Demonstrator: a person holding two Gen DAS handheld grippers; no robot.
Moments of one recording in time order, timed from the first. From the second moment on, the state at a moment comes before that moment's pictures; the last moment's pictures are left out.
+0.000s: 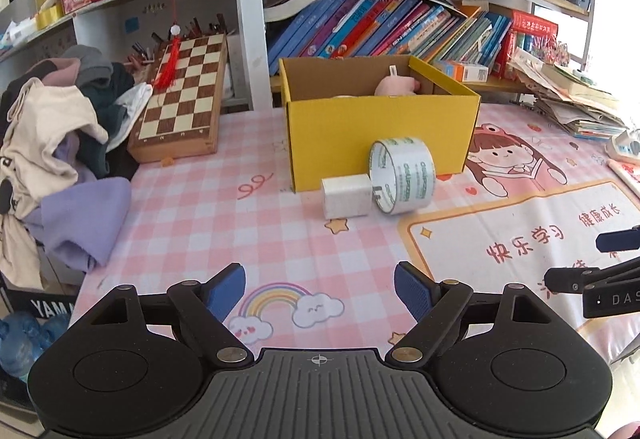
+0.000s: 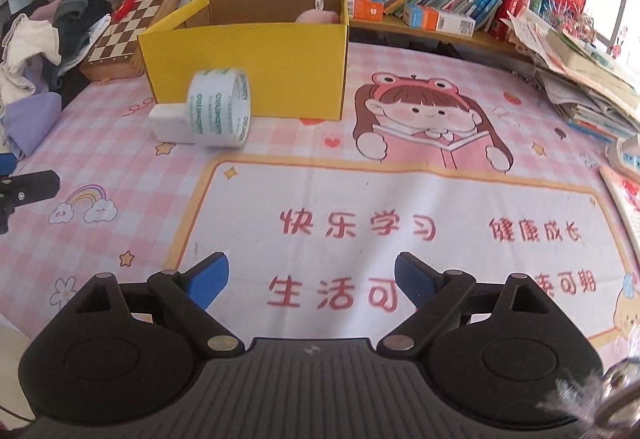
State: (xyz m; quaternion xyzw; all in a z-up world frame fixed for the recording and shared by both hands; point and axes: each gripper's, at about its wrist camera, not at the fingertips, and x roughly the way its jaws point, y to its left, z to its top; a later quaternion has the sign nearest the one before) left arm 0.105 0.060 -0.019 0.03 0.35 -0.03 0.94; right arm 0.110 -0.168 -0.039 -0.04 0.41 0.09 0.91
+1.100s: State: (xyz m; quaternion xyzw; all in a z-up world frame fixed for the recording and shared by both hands) left arm 0.108 0.044 -0.037 0.03 0.36 -0.02 0.93; right arm 0.123 -0.139 -0.039 -0.08 0.39 0.16 0.90
